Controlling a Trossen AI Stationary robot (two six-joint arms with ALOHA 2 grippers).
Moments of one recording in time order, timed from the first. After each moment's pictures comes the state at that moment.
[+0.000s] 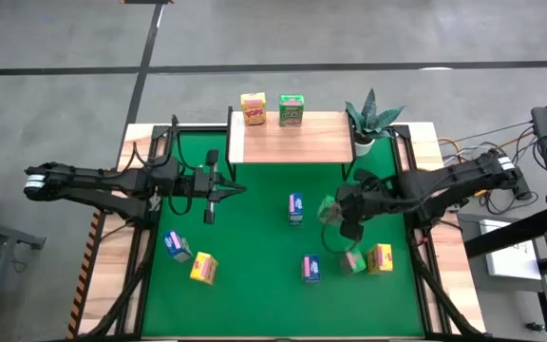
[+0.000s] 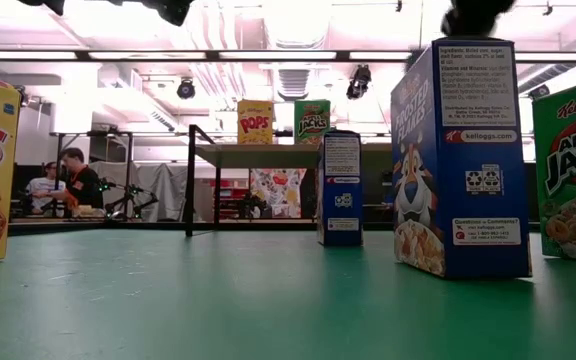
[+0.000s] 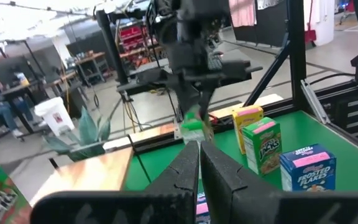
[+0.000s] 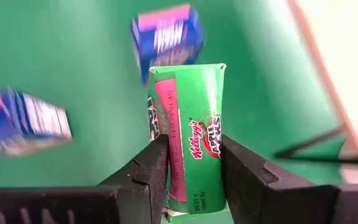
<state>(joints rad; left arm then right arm) 0.01 0.92 0.69 0.20 0.03 0.29 0.22 1.28 1.27 -1.07 0.31 0.42</state>
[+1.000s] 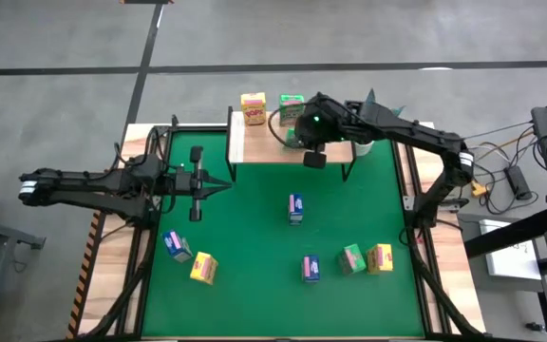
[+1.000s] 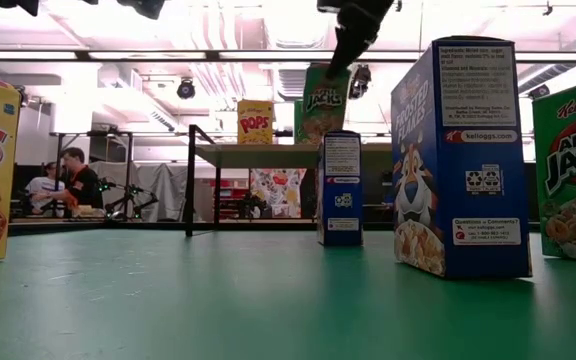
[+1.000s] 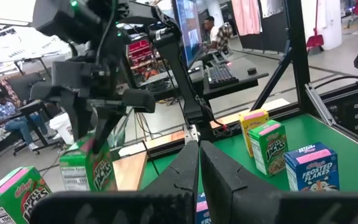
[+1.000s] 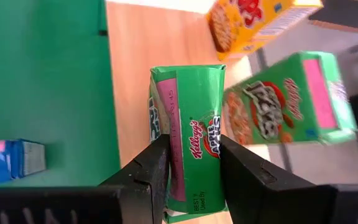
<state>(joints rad) 0.02 0.75 0.62 0.15 0.03 0.33 -0.33 1.66 1.79 -0.99 0.16 -0.36</state>
